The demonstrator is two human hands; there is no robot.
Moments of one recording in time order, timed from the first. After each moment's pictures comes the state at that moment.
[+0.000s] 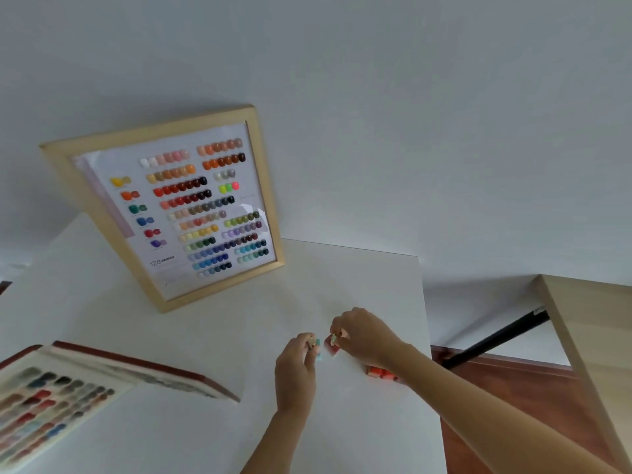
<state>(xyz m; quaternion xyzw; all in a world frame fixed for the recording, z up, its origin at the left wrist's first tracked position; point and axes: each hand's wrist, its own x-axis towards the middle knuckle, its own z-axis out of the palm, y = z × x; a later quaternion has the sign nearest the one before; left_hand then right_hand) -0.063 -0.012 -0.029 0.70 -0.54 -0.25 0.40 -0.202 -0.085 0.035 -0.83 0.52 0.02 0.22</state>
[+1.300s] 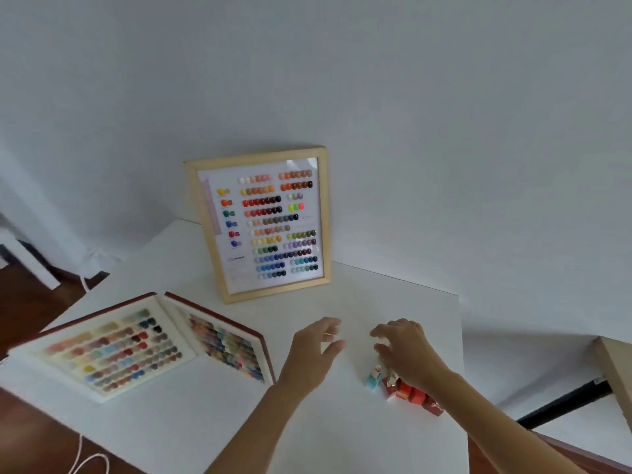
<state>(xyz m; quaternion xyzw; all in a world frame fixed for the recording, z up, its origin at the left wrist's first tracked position) -0.027 0.017 0.057 0.64 -0.60 -0.31 0.37 -0.221 -0.041 0.073 -0.85 0.51 -0.08 0.14</state>
